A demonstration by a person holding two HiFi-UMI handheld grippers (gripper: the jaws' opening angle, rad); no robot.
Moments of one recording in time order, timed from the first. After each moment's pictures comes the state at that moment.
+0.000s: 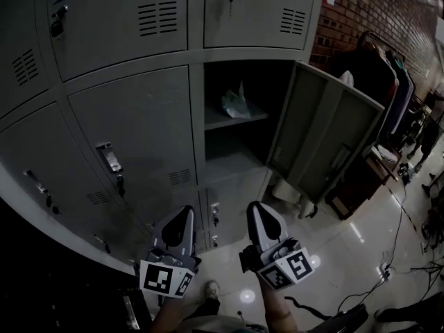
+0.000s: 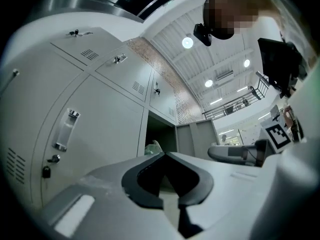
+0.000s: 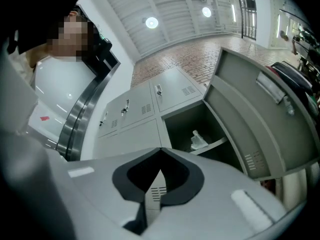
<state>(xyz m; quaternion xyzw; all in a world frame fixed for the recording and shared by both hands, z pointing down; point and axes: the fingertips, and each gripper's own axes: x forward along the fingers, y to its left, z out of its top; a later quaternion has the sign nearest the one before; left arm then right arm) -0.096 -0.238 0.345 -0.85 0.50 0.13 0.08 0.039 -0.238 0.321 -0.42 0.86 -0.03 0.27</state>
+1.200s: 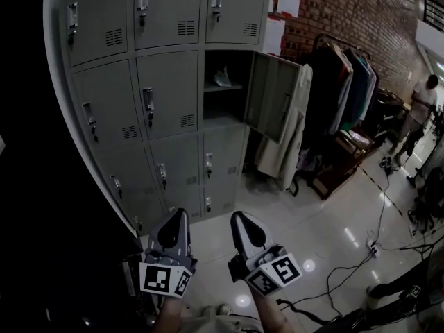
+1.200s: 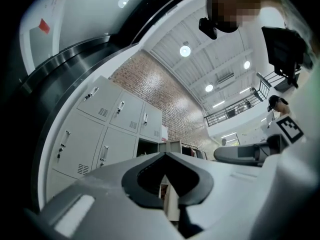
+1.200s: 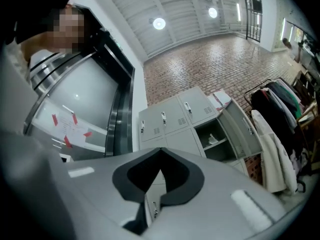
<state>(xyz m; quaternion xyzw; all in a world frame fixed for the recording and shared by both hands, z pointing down) -0.095 0.163 0.338 -0.83 0.54 0.14 0.09 0.029 0.172 0.331 -0.42 0.88 -0.04 0.23</state>
